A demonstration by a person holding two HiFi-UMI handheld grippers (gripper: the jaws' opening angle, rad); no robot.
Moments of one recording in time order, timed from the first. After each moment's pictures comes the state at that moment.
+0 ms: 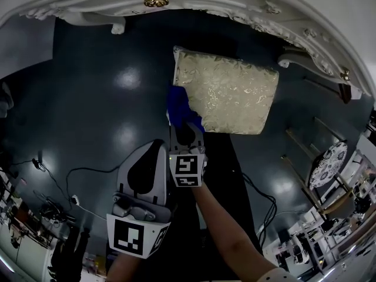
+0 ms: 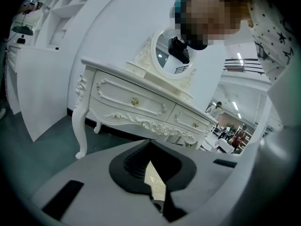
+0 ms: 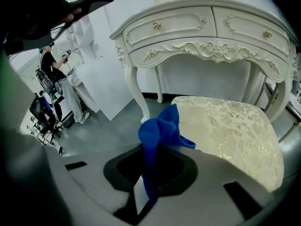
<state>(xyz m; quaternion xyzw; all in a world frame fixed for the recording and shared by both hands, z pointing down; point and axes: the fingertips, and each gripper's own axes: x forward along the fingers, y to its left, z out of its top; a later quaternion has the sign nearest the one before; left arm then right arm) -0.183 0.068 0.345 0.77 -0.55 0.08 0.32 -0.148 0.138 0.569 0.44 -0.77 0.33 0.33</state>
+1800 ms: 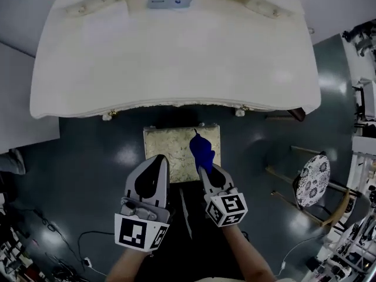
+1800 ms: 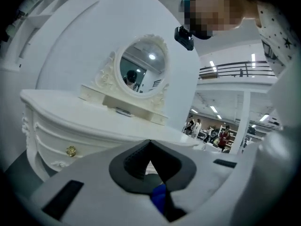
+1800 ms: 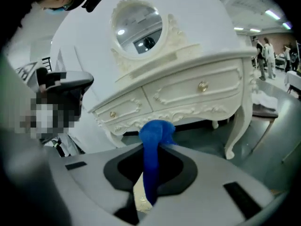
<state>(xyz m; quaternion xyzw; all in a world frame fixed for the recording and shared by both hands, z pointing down) -0.069 -0.036 0.214 0.85 -0.48 0.02 0.21 0.049 0.037 0.370 0.54 -0.74 0.37 0.15</state>
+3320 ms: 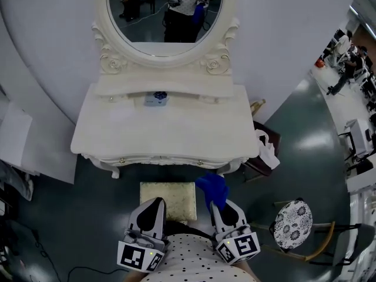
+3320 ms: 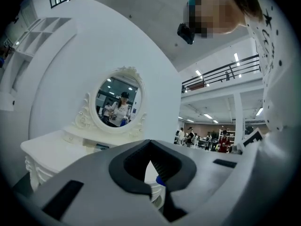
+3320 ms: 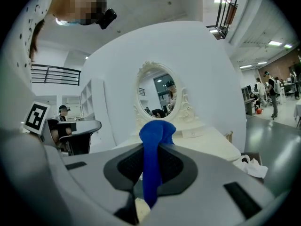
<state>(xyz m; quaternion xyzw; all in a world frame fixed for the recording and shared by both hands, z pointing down) 0.019 0.051 -0.030 0.86 -0.49 -0.04 0.11 0.172 0.063 0.028 0.55 -0.82 0.17 0.03</state>
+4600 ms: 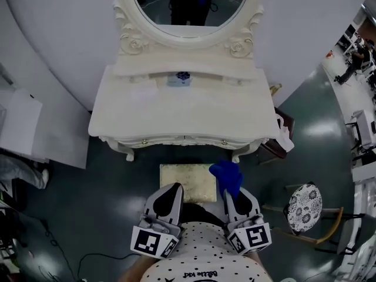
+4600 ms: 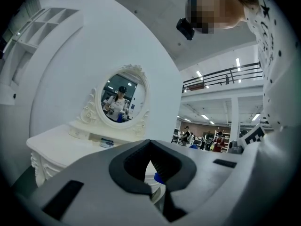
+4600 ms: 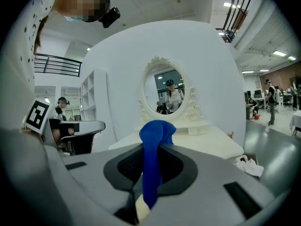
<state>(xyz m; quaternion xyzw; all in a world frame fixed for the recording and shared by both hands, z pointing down) -0.042 0.067 -0.022 0.87 -0.47 -0.04 0.14 0.100 0.086 0.018 0.56 -0.81 0.15 0.06</state>
